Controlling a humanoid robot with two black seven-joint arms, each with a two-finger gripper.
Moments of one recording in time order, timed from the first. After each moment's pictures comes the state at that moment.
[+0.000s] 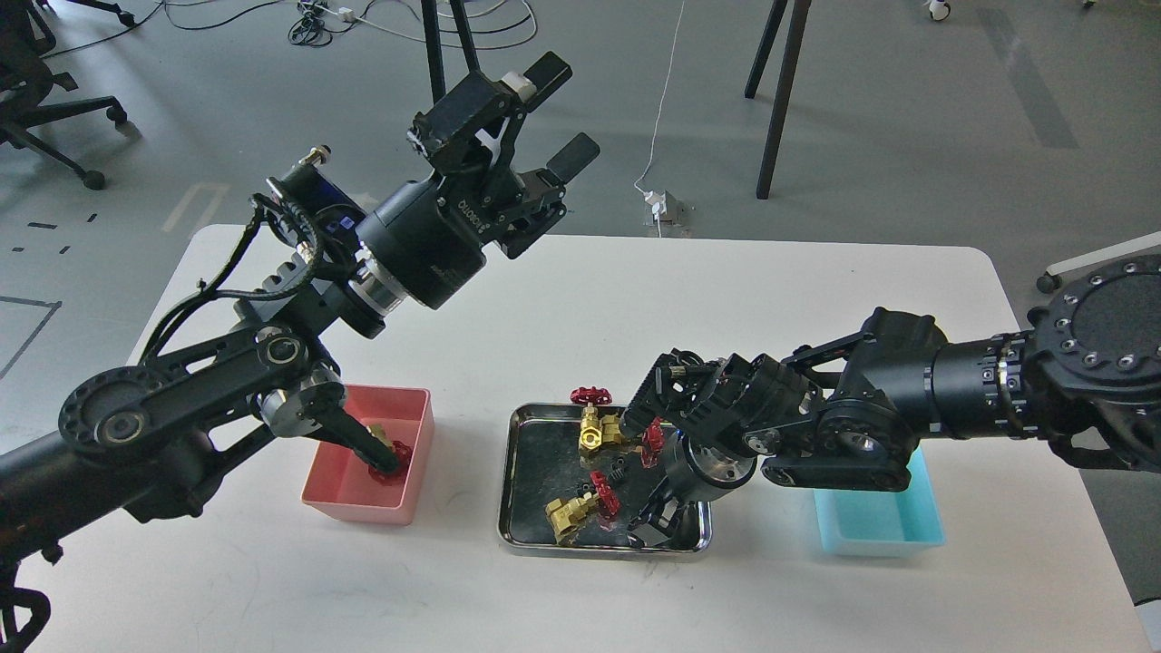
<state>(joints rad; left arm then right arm) -0.73 0.47 -0.53 -1.53 0.60 -0.03 -0.49 1.32 -0.04 -0.61 1.09 -1.37 0.40 0.09</state>
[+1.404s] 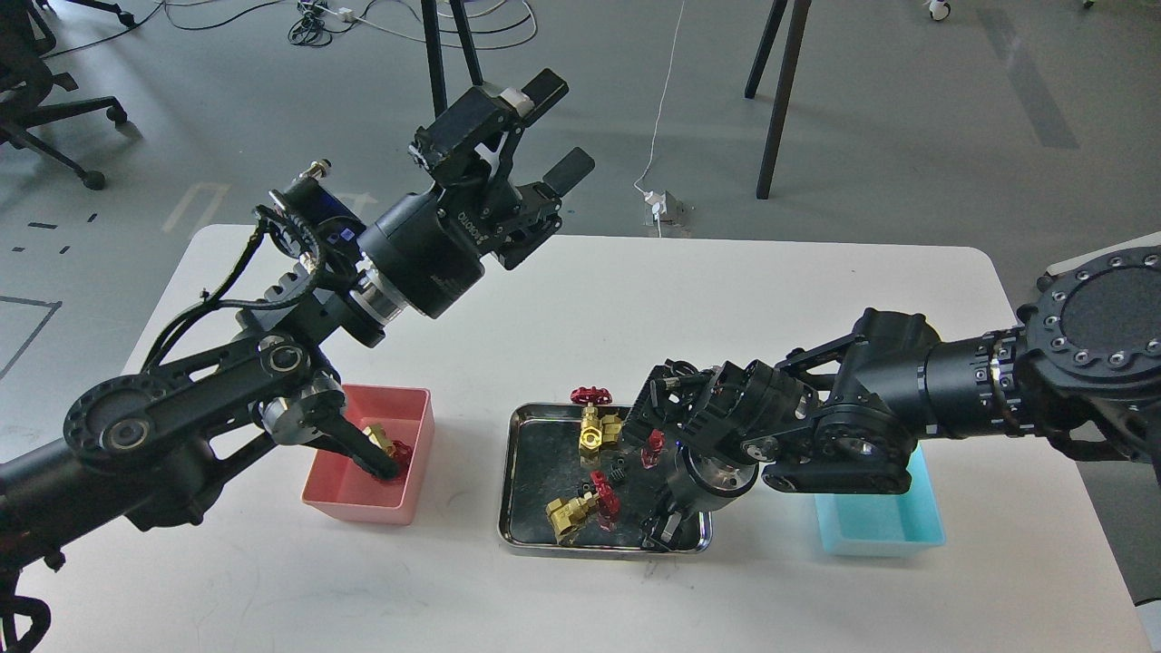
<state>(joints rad) -0.71 0.46 -0.53 -1.52 0.60 -0.03 -0.49 1.35 -0.02 -0.66 1.12 -1.38 0.41 0.11</state>
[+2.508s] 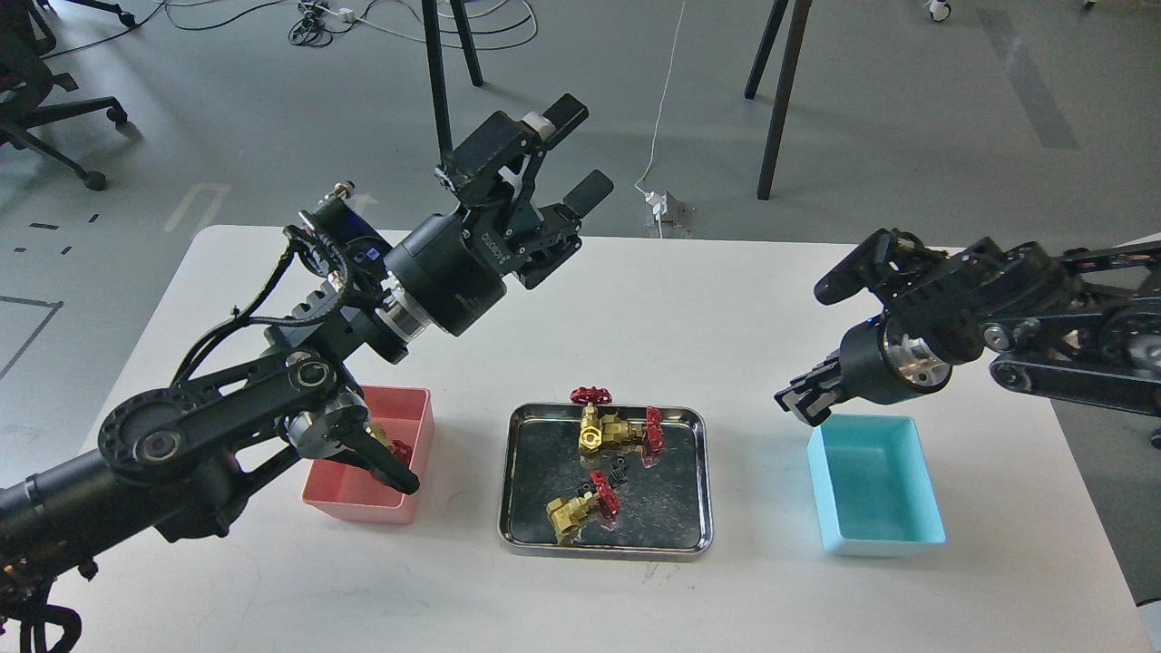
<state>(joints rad) -0.69 0.38 -0.52 -1.48 0.63 -0.03 -0.49 1.44 -0.82 -0.54 1.45 -1.37 0.40 0.13</state>
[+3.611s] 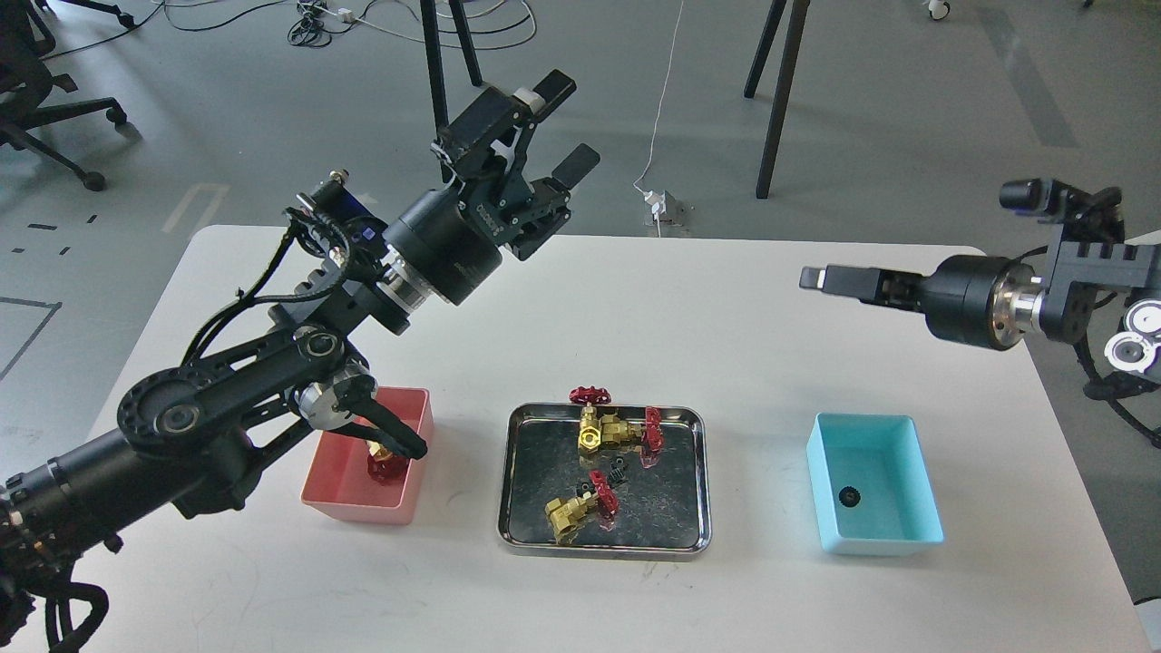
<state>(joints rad) -0.77 0.41 -0.60 -1.34 0.59 -0.15 -0.49 1.15 -0.91 0.10 1.38 -0.75 0.15 0.14</state>
